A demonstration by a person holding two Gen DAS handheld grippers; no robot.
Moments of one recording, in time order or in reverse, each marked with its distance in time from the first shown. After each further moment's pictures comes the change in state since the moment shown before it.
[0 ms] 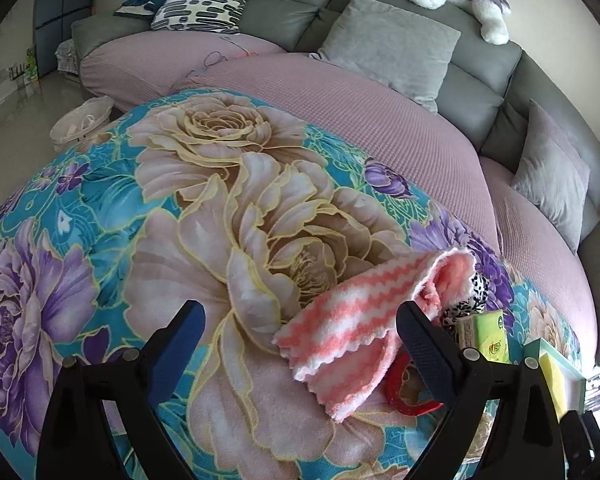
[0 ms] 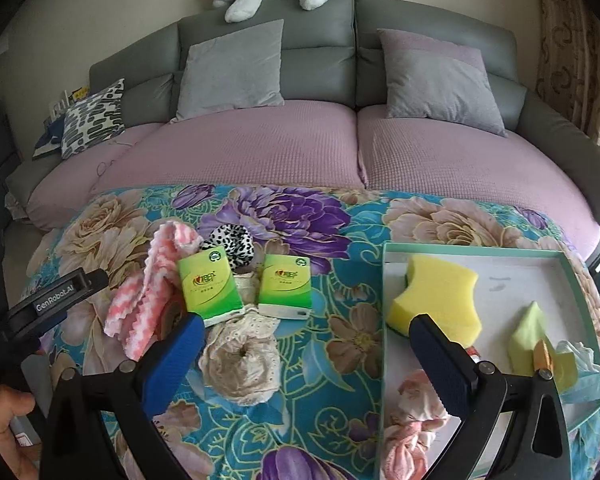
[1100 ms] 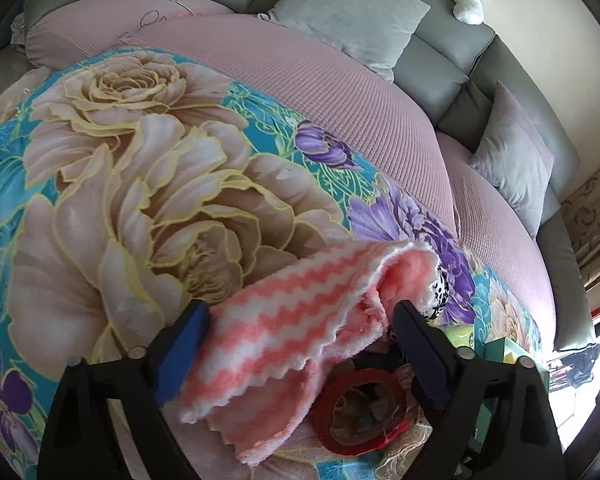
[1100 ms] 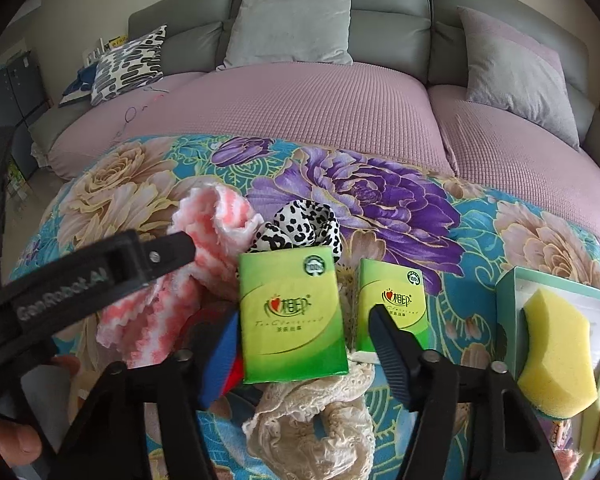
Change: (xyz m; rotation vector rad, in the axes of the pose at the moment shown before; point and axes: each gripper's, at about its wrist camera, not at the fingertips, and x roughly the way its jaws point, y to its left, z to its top) left arm 0.052 -0.035 0.008 0.006 0.123 -0.223; right arm 0.090 0.055 0.013 -0.130 0.116 0.112
